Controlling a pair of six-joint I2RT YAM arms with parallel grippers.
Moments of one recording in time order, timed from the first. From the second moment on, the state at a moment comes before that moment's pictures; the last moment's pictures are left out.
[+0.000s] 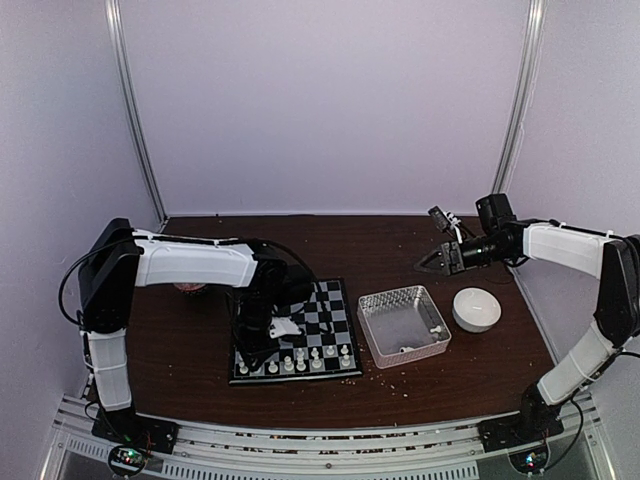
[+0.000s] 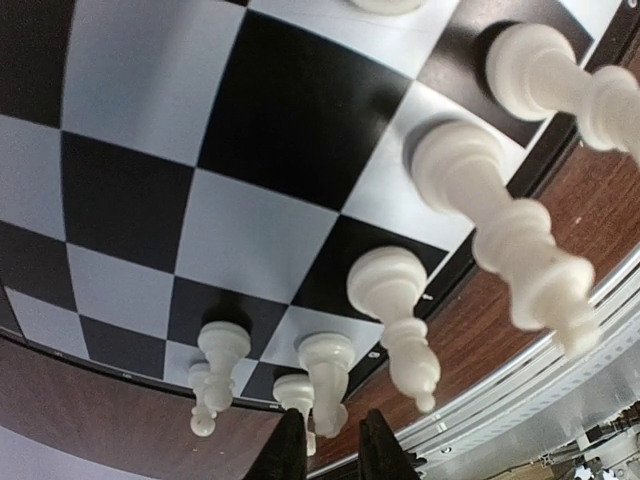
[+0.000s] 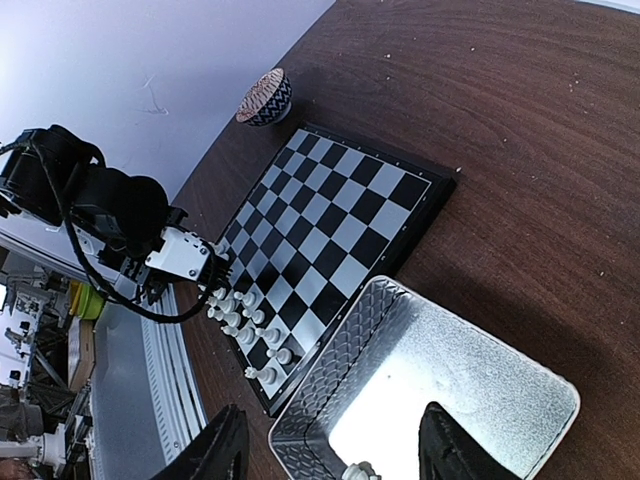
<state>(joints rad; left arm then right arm) -0.95 1.98 1.45 -1.31 0.07 0.10 0.18 1.53 1.04 -0.41 -0.98 -0.07</state>
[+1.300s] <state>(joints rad) -0.95 1.61 1.38 -0.50 0.18 -0.06 0.66 1.92 1.32 -1.12 0.23 -0.87</state>
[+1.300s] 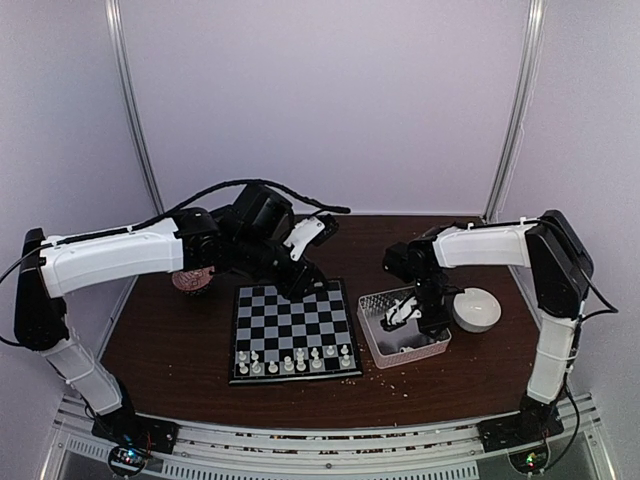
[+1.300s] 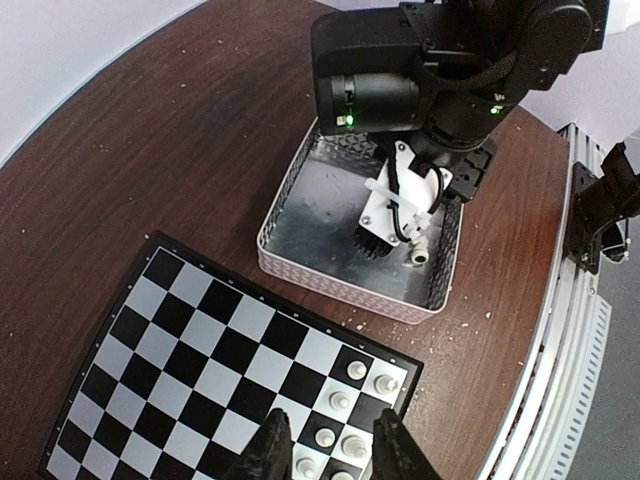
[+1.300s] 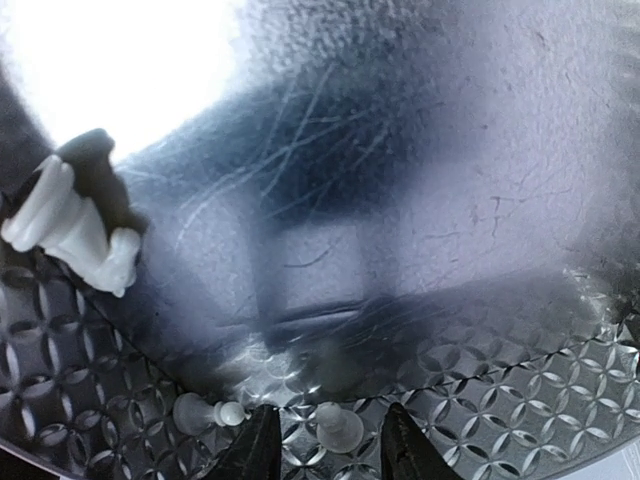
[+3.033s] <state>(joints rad) -1.11 1.78 1.01 1.12 -0.39 0.52 0.48 1.57 1.17 0.59 -0.92 1.04</state>
